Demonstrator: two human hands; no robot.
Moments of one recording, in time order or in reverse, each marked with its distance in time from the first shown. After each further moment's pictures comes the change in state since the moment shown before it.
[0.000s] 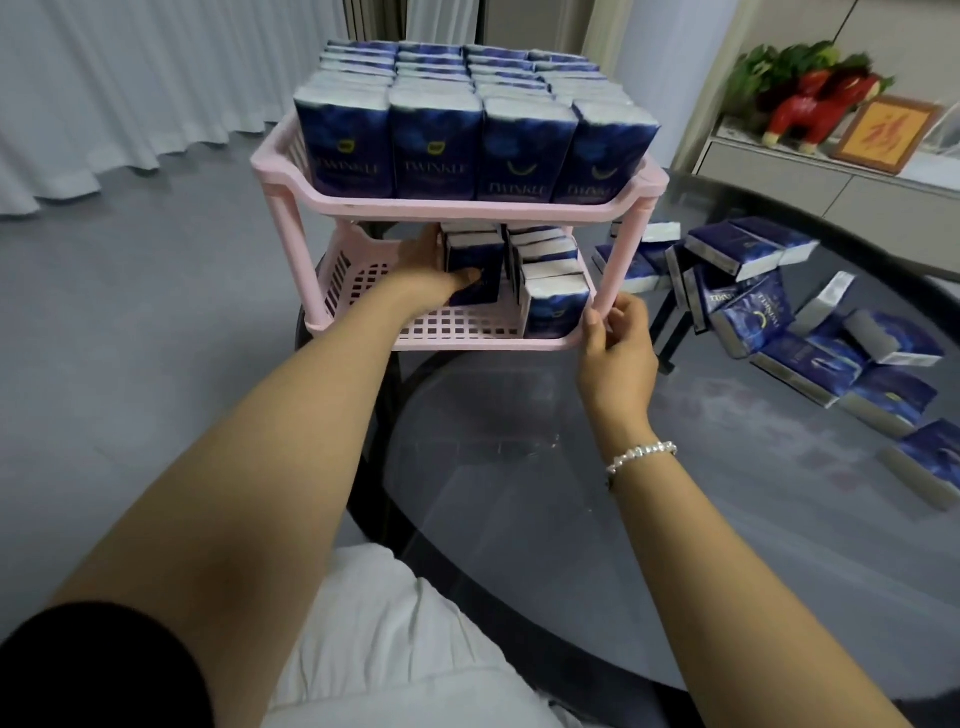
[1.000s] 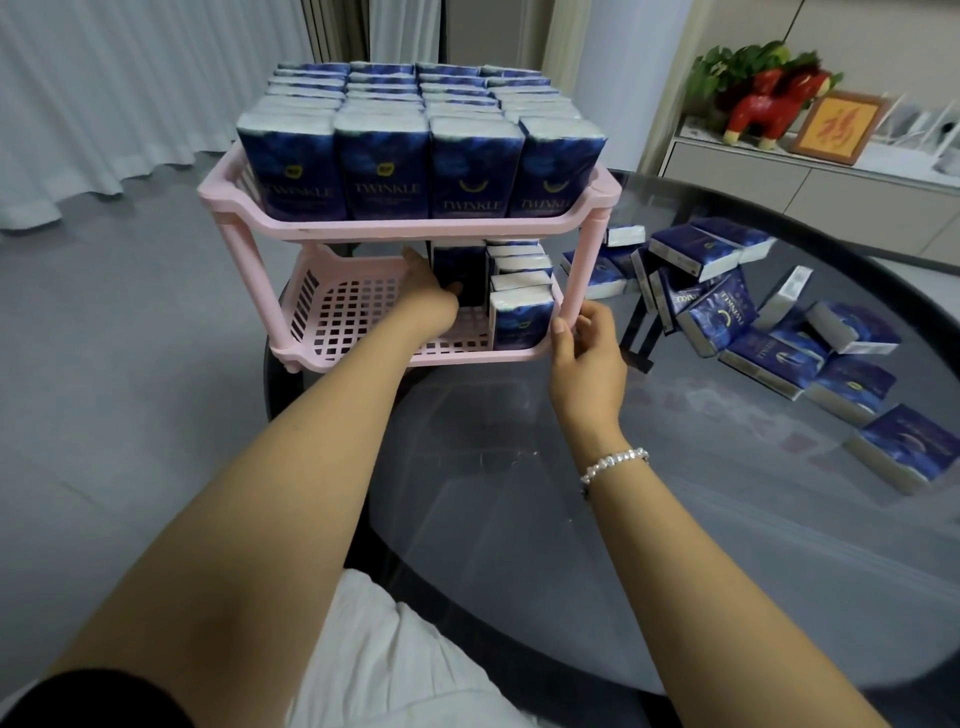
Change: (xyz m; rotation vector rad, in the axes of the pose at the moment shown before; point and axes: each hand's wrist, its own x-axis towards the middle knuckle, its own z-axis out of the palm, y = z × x) left_hand 0.004 0.023 0.034 0.014 0.023 -0.200; right_hand -0.003 -0.003 0.000 -0.005 0.003 -0.006
